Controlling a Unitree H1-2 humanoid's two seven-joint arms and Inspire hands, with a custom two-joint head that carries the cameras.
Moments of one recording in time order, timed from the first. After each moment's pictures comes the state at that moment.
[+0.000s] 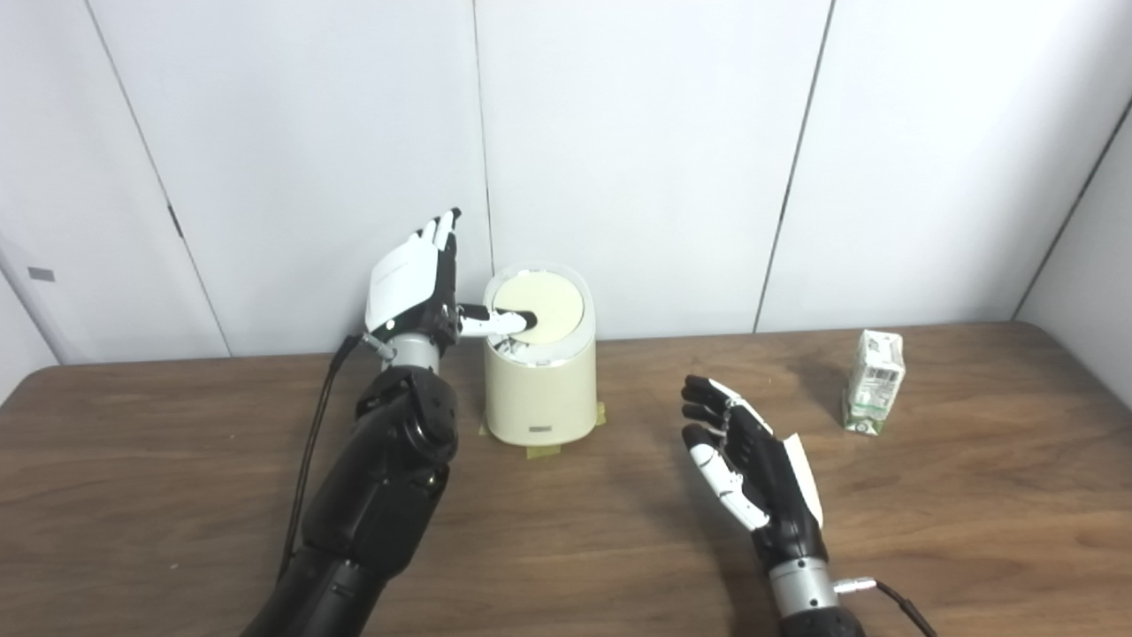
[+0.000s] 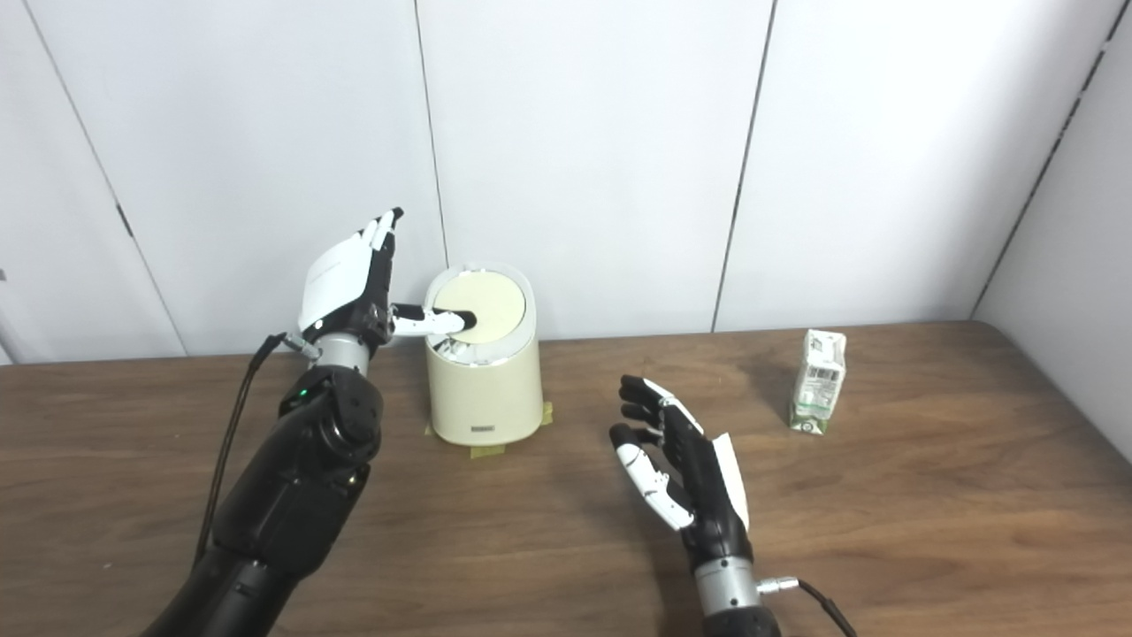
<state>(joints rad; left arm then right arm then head) -0.76 0.09 -0.30 0.40 0.71 0.42 0.16 -0.11 -0.01 0.01 0.06 -0.21 -0.20 -0.12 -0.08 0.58</state>
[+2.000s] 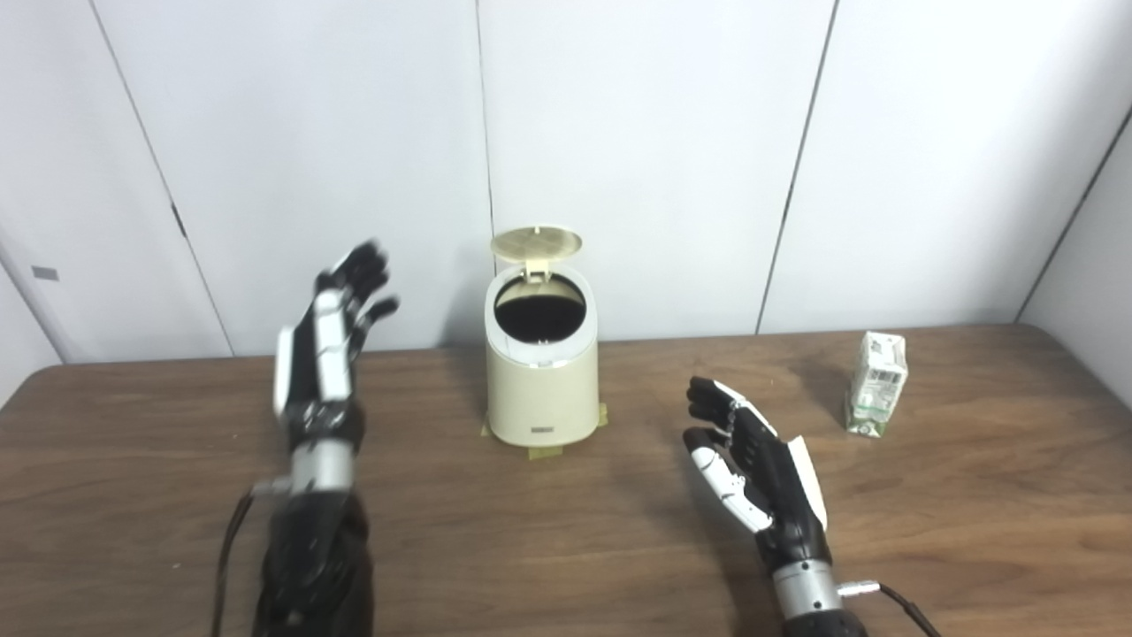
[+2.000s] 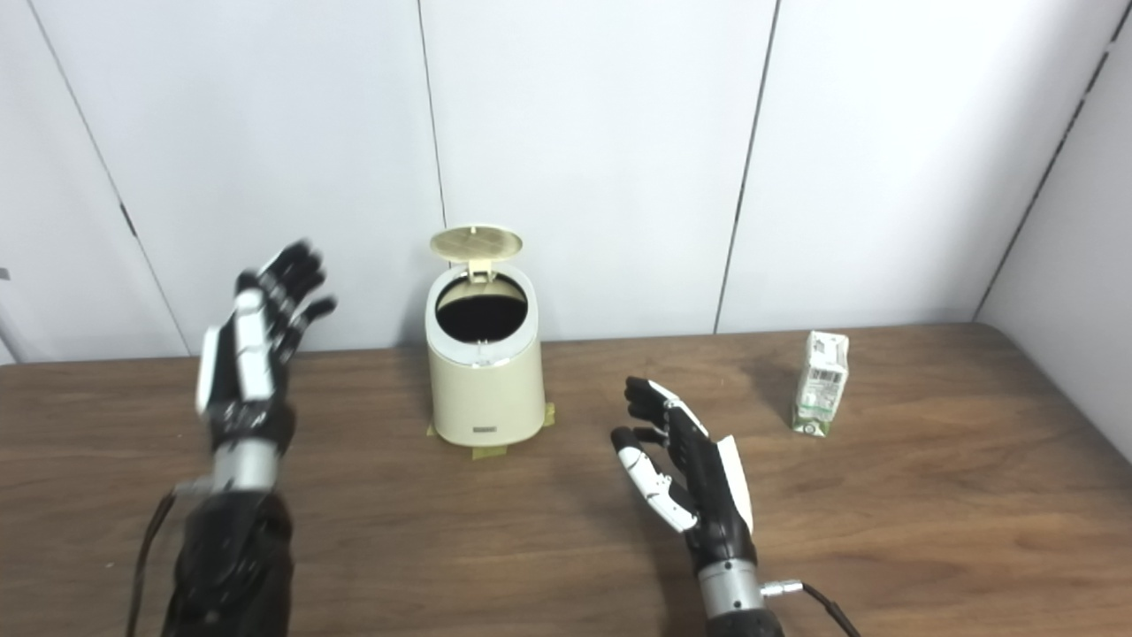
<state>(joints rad) -0.36 -0.02 0.15 0.08 -0.08 -0.14 0.09 -0.11 0.00 -0.03 0.04 -0.18 -0.21 -0.13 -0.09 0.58</state>
